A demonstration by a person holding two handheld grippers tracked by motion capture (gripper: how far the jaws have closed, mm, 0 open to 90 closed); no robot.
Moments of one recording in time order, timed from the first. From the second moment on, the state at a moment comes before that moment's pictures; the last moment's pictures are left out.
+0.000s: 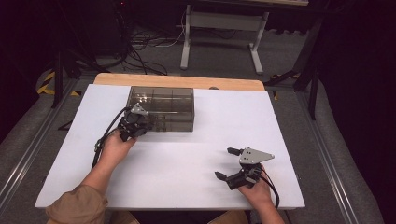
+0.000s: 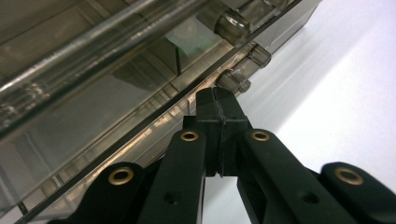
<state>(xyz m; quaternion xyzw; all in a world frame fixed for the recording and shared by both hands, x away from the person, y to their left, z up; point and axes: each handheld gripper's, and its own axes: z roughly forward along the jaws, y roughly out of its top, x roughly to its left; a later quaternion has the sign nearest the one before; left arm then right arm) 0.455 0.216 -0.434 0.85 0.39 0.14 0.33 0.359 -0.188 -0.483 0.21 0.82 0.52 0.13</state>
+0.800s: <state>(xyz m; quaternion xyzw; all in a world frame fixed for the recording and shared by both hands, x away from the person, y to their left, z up) 0.452 0.219 -0.429 0.85 0.39 0.14 0.33 0.359 -0.188 -0.483 0.21 0.82 0.52 0.13</state>
